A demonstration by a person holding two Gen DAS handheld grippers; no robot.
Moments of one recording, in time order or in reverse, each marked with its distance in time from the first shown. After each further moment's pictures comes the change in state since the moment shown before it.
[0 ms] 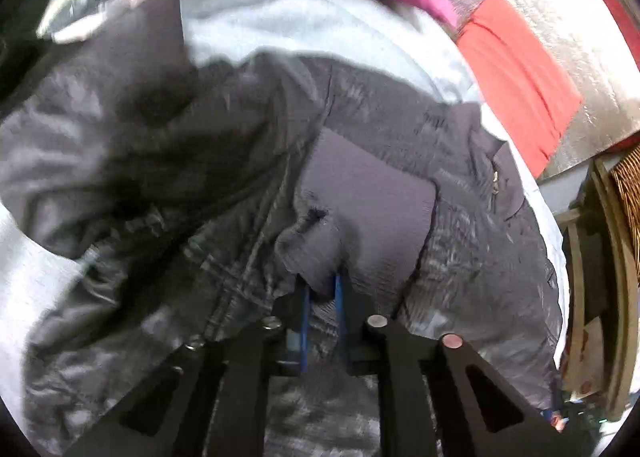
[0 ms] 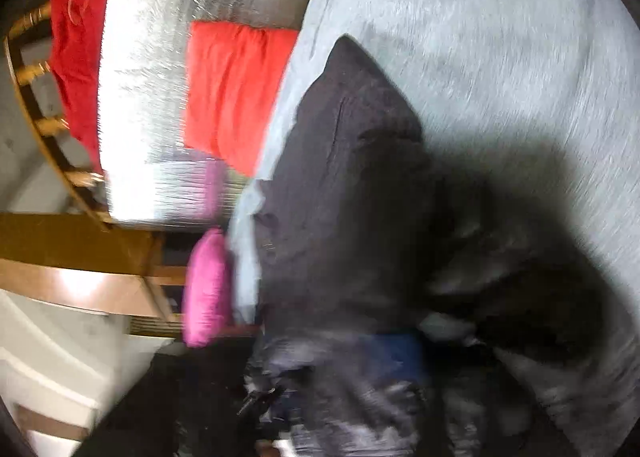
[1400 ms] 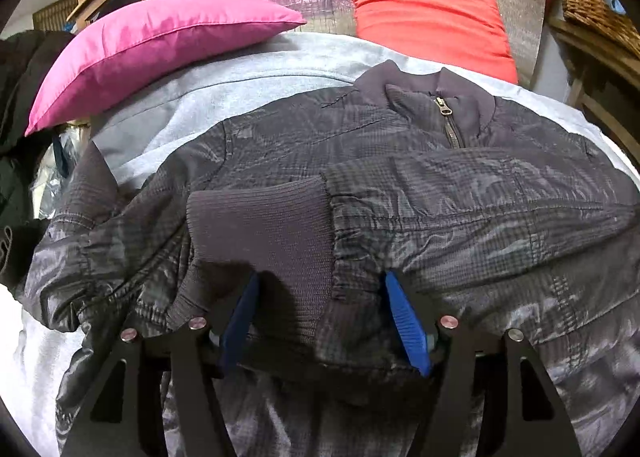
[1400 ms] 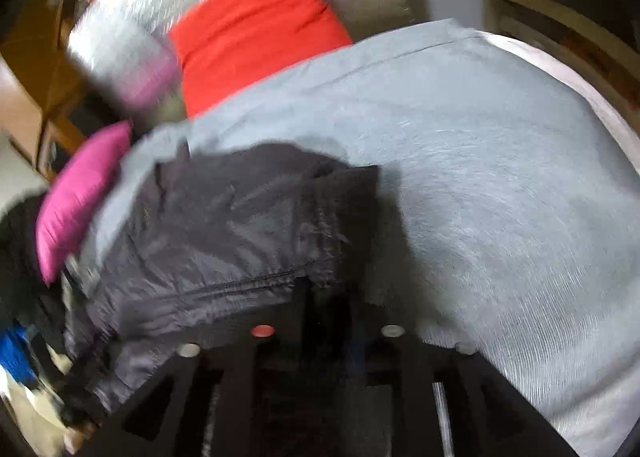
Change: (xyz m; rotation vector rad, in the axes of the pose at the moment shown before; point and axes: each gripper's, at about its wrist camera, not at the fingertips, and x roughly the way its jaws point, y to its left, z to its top) left arm 0.019 -0.064 -0.068 0.536 -0.243 0.217; right arm 0.019 0.026 0.082 -0.630 0.042 -0.375
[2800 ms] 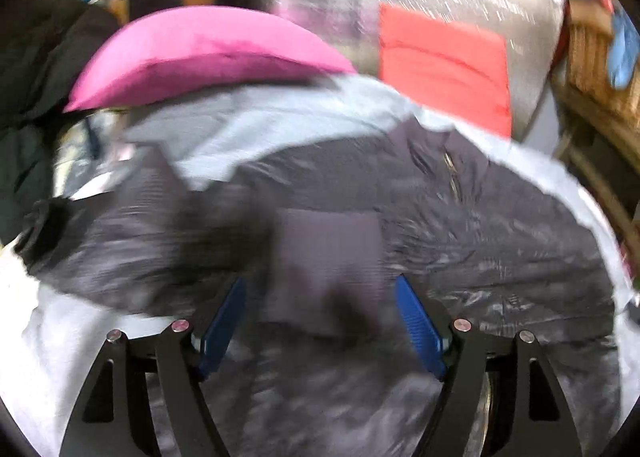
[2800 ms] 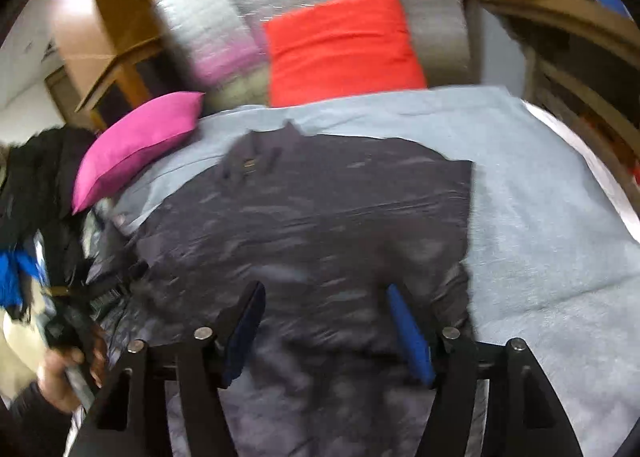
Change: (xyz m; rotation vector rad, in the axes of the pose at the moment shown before) left arm -0.080 0.087 0.004 -0.144 -0.058 -0.087; right arm -0.062 0.143 -0.091 -0.305 -0.076 -0.014
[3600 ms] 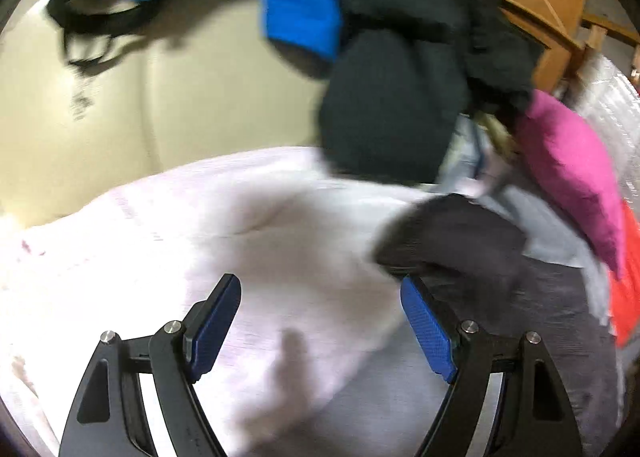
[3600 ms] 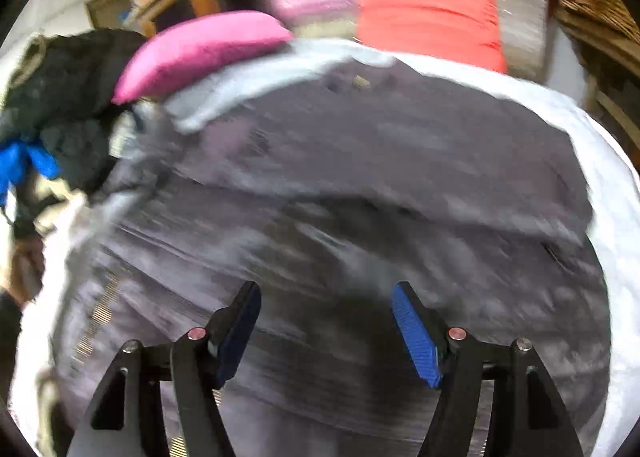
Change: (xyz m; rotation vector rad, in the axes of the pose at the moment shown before) left arm -0.042 0.382 -0.073 -0.667 -0.093 0.395; right arm 0.029 0.122 -0.075 -0.206 0.099 0.079
